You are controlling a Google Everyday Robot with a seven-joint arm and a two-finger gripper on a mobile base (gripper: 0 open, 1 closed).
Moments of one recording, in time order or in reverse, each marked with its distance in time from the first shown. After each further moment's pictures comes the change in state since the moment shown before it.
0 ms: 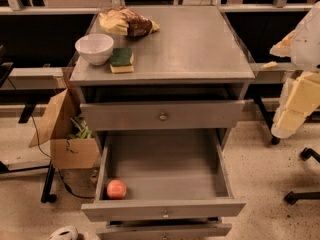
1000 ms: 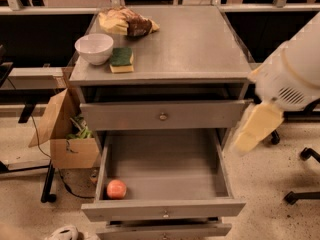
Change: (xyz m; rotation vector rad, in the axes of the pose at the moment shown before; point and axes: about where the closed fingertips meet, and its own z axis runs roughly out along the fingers) arm -0.030 0.024 0.056 -0.003 -0.098 0.132
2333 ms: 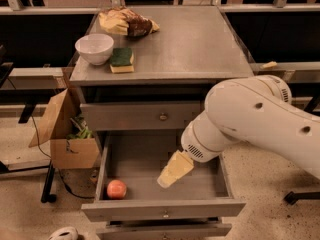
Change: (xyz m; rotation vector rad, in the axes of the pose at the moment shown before) arm -0.050 0.069 0.175 -0.061 -0.046 0.248
